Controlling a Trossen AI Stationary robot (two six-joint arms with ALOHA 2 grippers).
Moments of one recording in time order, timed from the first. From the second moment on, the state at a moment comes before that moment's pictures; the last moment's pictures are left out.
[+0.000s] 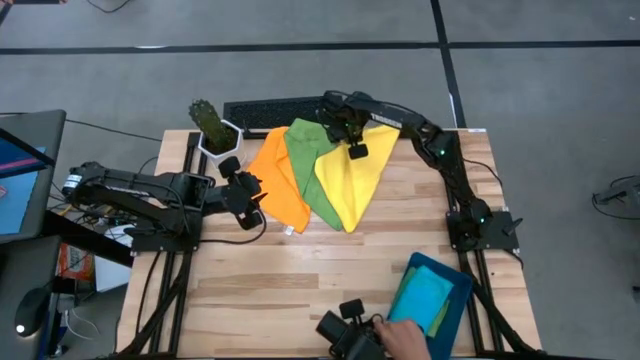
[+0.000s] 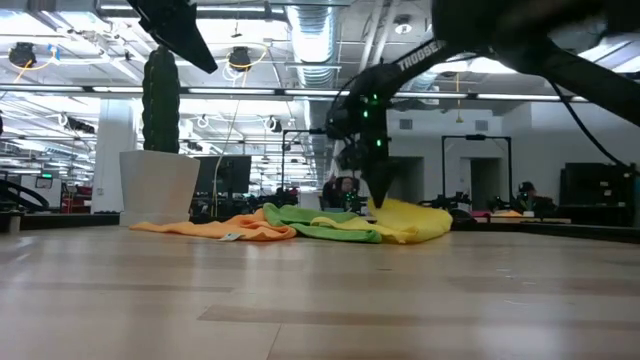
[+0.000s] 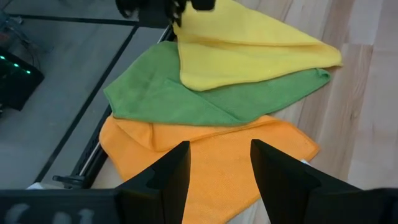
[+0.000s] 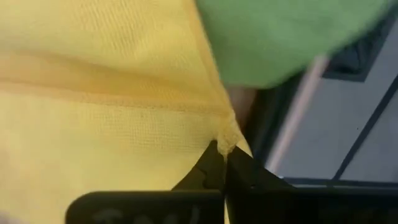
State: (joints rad) left arm -0.13 1.08 1.01 -0.81 -0.61 -0.22; right arm -0.64 2.38 2.11 -1.23 0.19 -0.91
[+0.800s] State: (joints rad) left arm -0.07 1.50 0.46 0.84 -0.47 -0.10; right arm -0.55 2.12 2.28 -1.40 0.08 -0.62
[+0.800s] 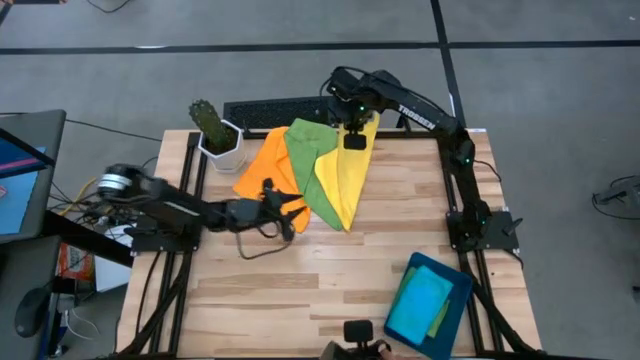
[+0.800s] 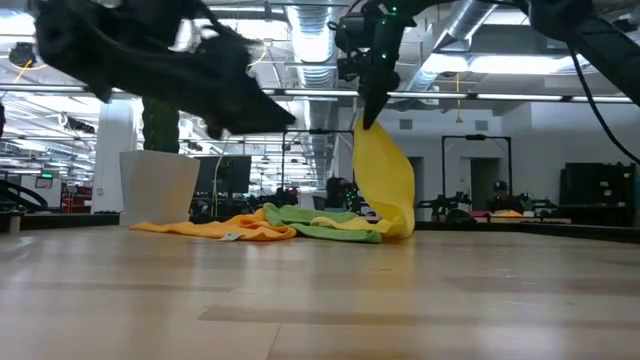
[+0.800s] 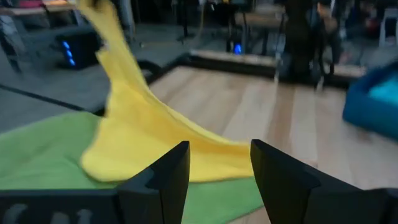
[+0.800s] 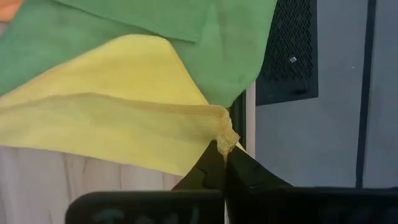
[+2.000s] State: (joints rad) left arm -0.12 2.13 1.12 0.48 -0.56 -0.34; right arm -0.59 2.12 2.28 -1.44 0.08 -0.61
